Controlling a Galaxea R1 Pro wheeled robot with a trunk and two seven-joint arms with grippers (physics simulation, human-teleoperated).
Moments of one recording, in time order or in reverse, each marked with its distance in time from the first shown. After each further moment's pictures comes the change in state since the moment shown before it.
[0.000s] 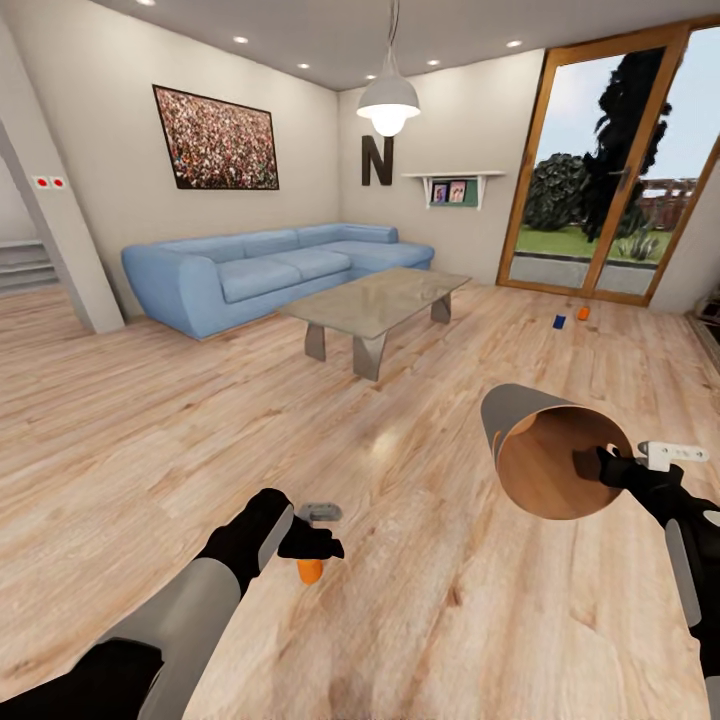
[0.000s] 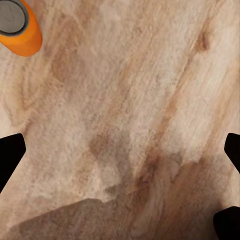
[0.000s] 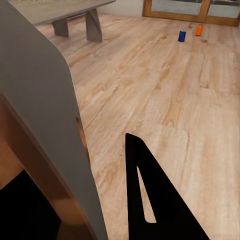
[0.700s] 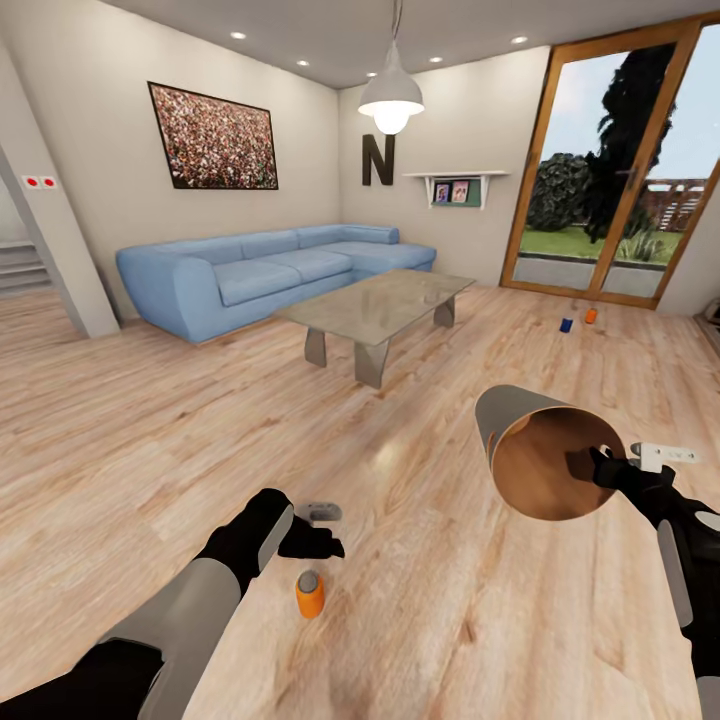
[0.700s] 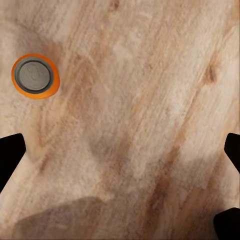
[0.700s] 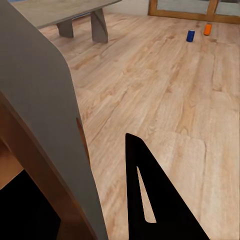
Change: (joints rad) left arm 0.000 0.000 0.000 -0.001 0.000 -0.004 0.000; right arm 0.001 0.021 0.004 -0.002 0.004 0.000 0.000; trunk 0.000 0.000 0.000
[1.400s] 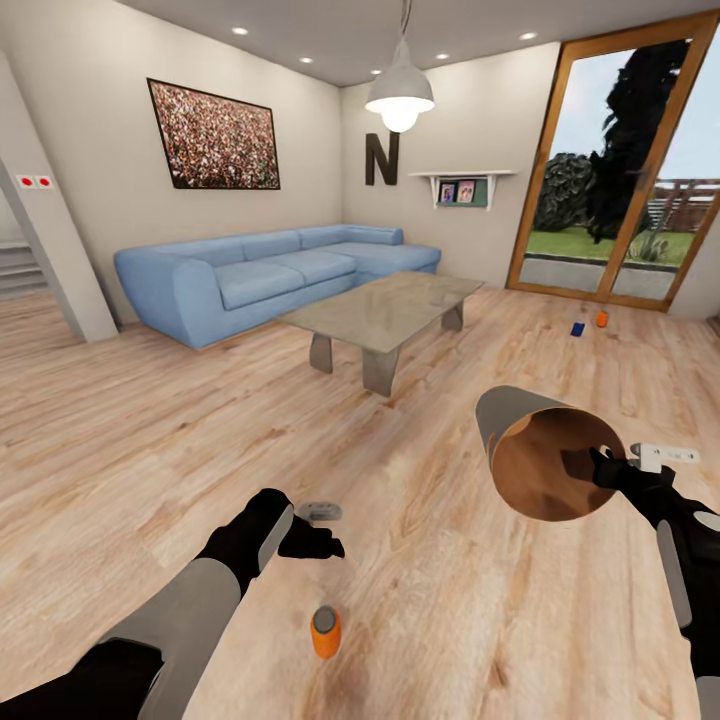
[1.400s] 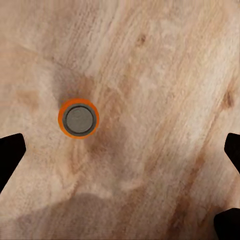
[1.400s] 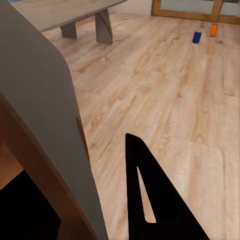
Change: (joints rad) left arm 0.000 0.000 -0.001 0.000 0.000 -0.001 0.000; right arm 0.000 0.002 0.001 0.001 0.006 0.001 -0.005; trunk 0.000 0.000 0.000
